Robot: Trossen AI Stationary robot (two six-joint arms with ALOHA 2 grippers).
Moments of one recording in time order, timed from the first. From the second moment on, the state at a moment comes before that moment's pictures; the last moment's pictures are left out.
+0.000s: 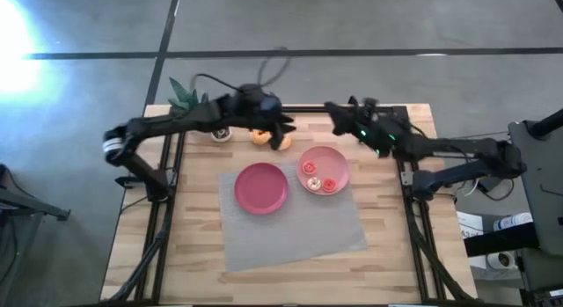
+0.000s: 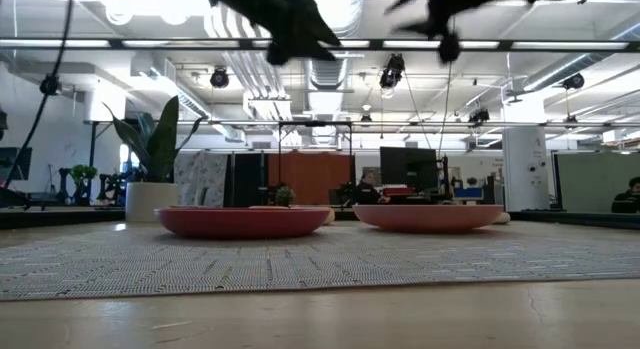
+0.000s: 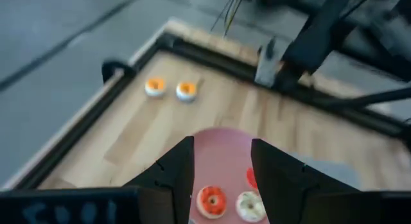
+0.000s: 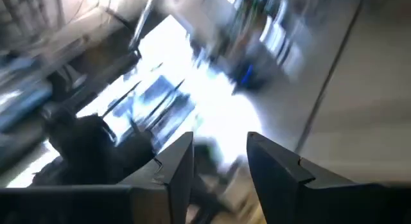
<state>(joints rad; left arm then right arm) 0.35 1.51 1.39 -0.29 0.15 -0.16 -0.21 1.11 0.81 0.34 0.46 0.83</state>
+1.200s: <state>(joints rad) 0.35 1.27 1.38 -0.73 0.09 -0.33 -0.74 1.65 0.98 -0.82 0.21 0.75</state>
